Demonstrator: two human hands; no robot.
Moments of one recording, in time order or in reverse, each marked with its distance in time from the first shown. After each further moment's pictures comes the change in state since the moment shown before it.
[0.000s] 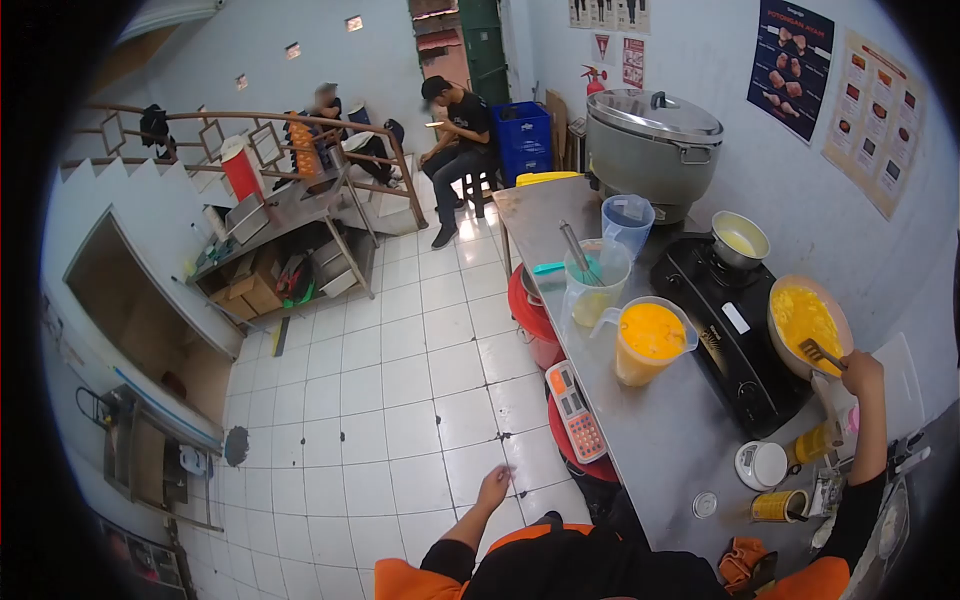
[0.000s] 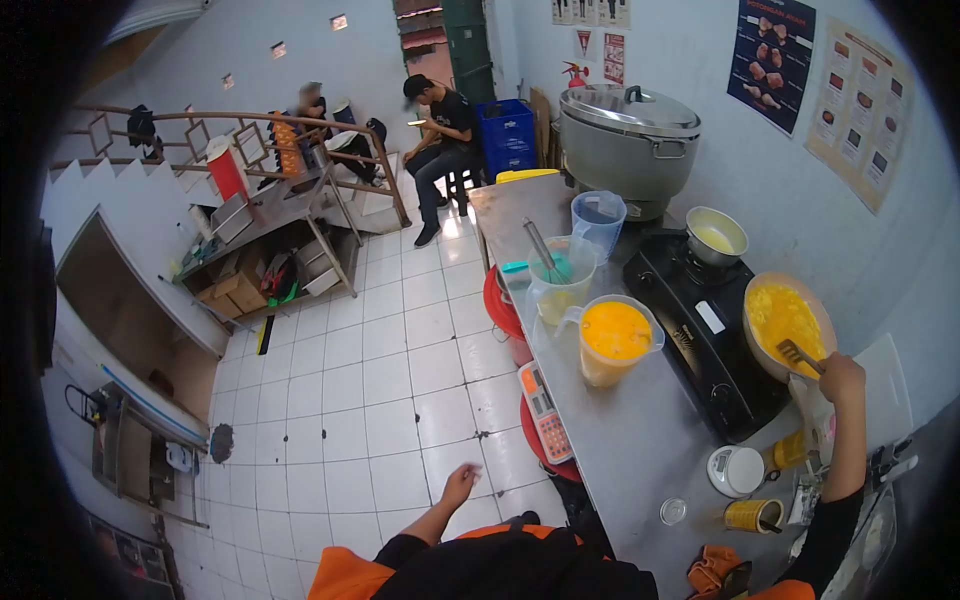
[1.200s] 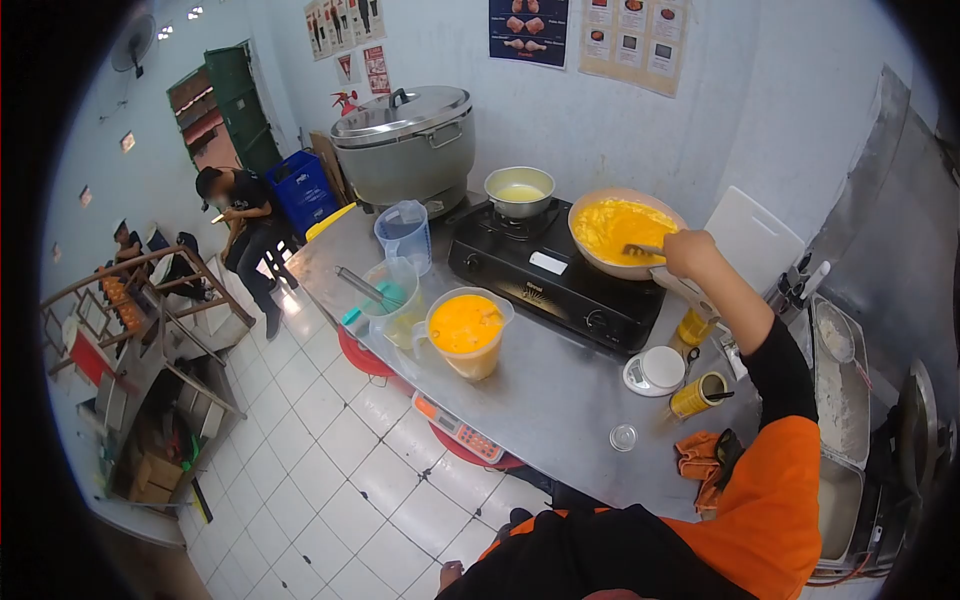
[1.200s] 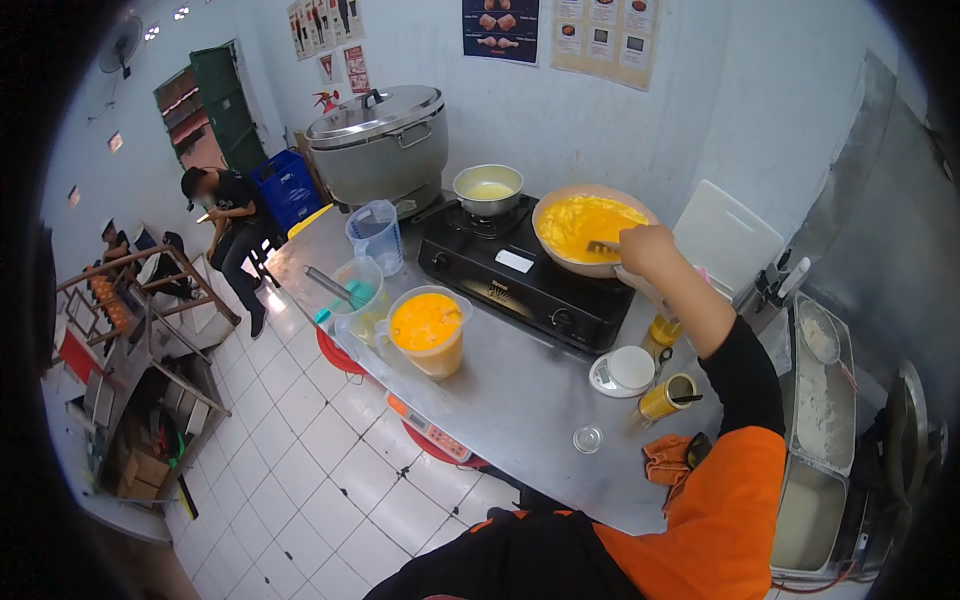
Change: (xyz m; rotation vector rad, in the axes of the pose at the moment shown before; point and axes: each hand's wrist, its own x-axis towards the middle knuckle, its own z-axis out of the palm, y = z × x) left_hand -0.080 -0.129 -0.027 0.291 -0.226 -0.411; right_hand -0.014 -0.032 -0.018 0.008 -0.058 0.061
